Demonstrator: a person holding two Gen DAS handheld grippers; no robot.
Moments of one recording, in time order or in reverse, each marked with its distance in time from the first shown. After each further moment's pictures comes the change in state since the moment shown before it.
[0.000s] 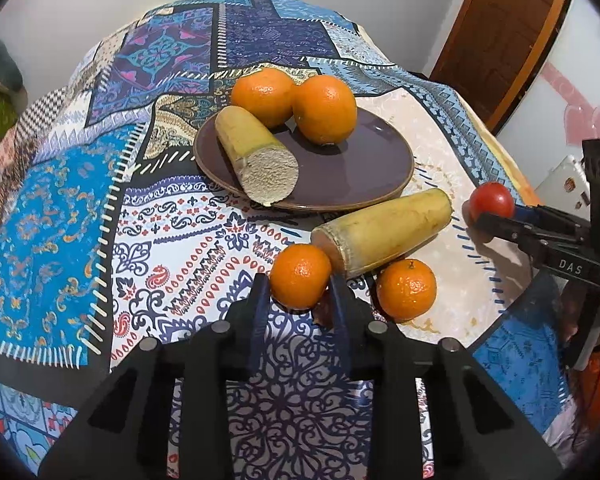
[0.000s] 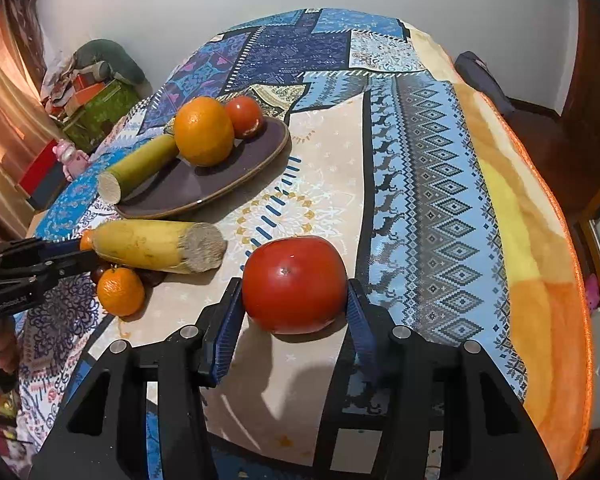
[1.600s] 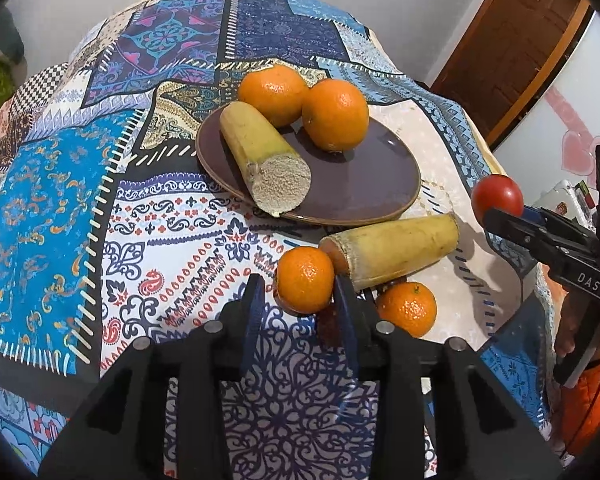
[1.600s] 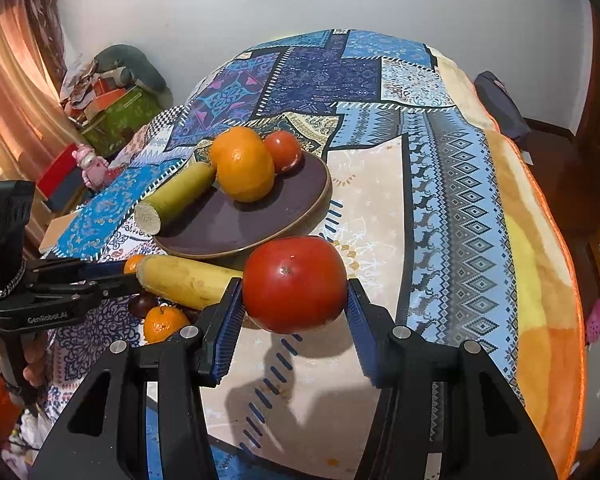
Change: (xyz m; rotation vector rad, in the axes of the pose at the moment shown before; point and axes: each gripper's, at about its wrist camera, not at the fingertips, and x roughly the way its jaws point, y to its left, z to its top) left arm 0.009 0.010 0.009 -0.071 0.005 -0.044; right arm -0.007 0.025 0.026 -0.041 -0.040 0.049
